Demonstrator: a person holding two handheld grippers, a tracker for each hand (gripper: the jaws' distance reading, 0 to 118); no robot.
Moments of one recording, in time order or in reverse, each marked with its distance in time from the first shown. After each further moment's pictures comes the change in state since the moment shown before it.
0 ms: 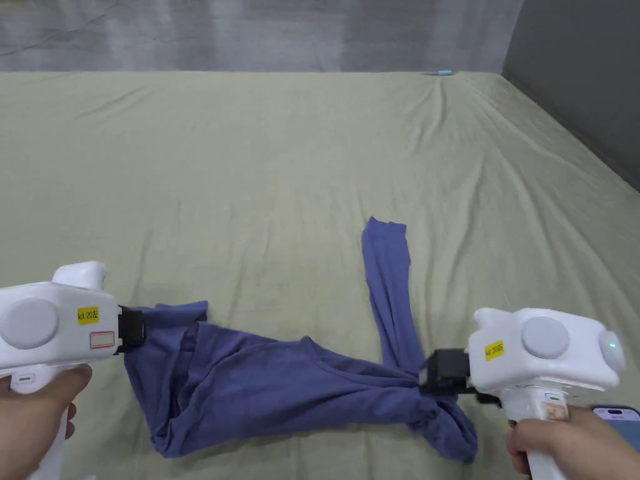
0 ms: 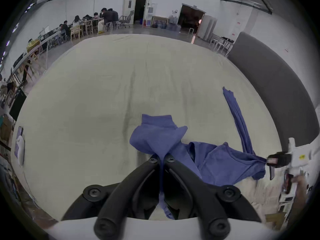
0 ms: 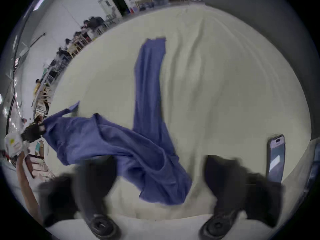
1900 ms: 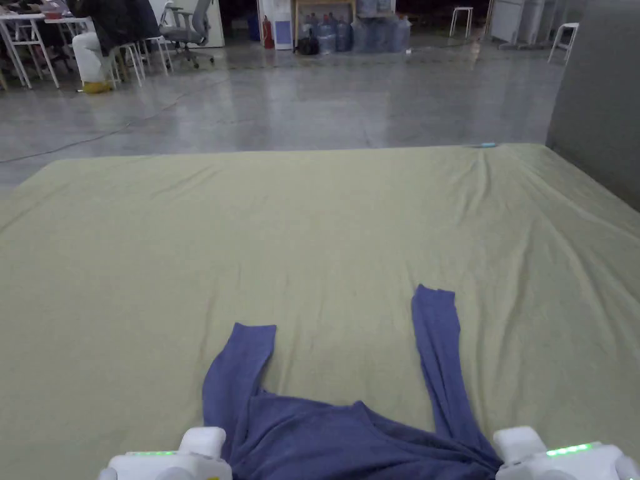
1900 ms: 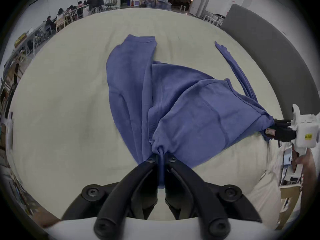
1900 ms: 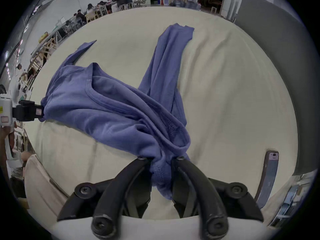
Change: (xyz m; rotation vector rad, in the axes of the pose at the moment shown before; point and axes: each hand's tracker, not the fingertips) left arm 0.014 -0.108 -0.045 -0.189 -0.035 -0.046; right arm -0.027 -0.061 -0.015 0.086 -0.123 0.353
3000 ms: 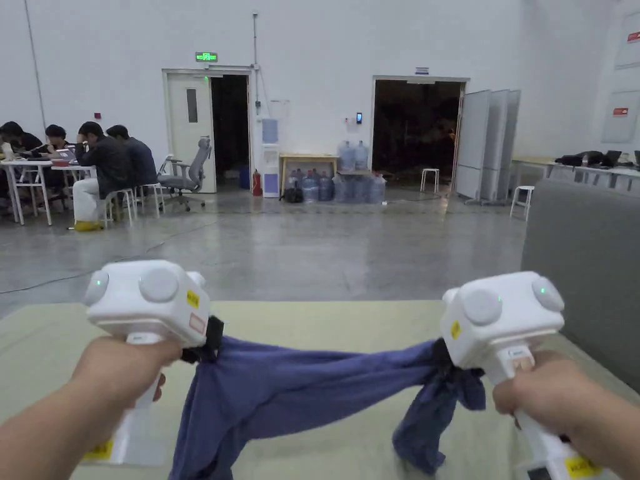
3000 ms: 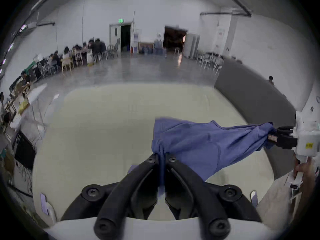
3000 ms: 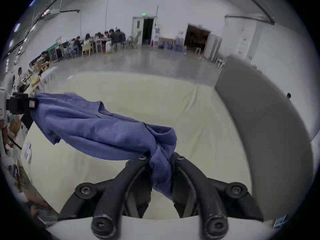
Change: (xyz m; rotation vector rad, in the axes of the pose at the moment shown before) left arm 0.053 0.340 0.138 0.278 0.034 -0.094; right arm 0.025 0.311 0.148 0.287 -0.122 0.014
